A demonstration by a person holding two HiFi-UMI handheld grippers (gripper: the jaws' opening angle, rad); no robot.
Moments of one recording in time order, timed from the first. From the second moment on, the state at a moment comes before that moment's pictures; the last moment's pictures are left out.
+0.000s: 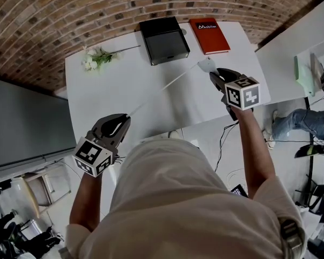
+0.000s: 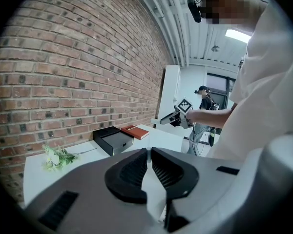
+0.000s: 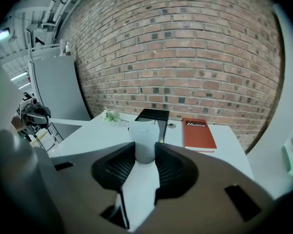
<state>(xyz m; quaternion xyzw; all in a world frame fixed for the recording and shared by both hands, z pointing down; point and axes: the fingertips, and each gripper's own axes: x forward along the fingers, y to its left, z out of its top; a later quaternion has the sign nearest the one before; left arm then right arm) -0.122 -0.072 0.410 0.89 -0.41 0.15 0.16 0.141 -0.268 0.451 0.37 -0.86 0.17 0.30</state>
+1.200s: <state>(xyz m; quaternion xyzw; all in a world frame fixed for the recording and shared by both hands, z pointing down) -0.134 -0.110 0.410 0.87 -0.44 0.13 0.17 0.150 -0.263 0.454 0.38 -0.86 0.17 0.28</state>
